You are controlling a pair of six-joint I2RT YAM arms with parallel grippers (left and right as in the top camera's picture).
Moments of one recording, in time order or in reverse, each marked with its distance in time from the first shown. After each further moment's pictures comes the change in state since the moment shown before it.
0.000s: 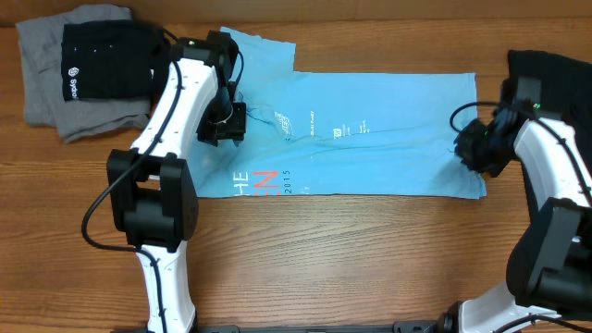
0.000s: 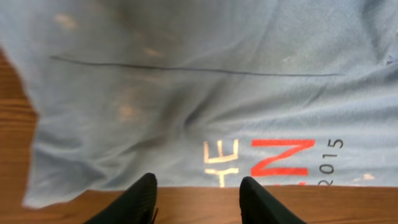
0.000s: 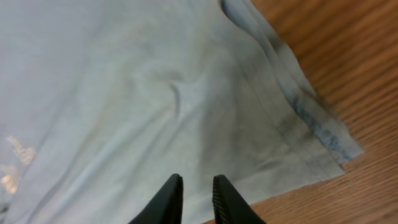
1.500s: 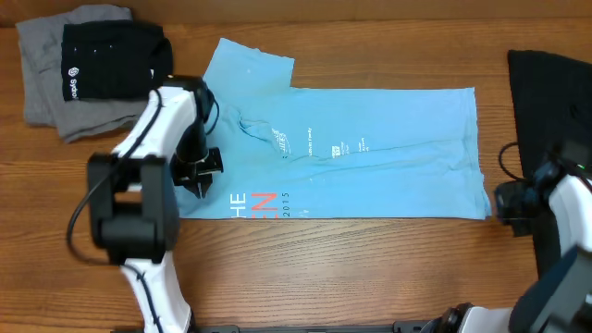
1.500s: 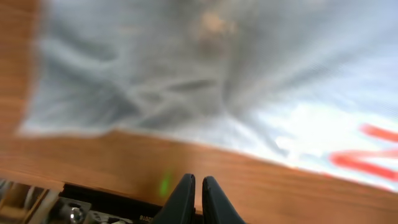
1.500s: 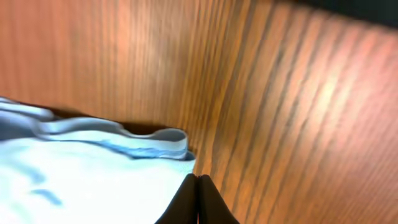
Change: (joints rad) left arm 0.104 -0.127 -0.360 -0.066 -0.042 -0.154; right arm -0.290 -0.245 -0.312 -0.008 0.128 0.328
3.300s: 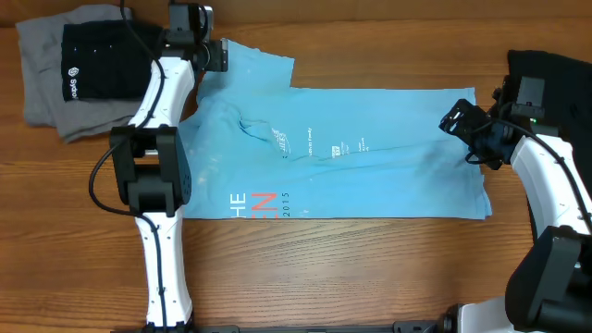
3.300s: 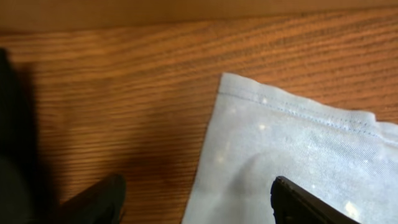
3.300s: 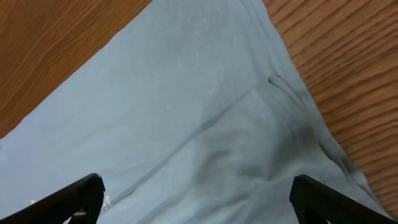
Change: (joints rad) left arm 0.050 0.452 0.576 0.977 0.017 0.386; right arm 0.322 0.122 0.225 0.262 -0.132 -0.393
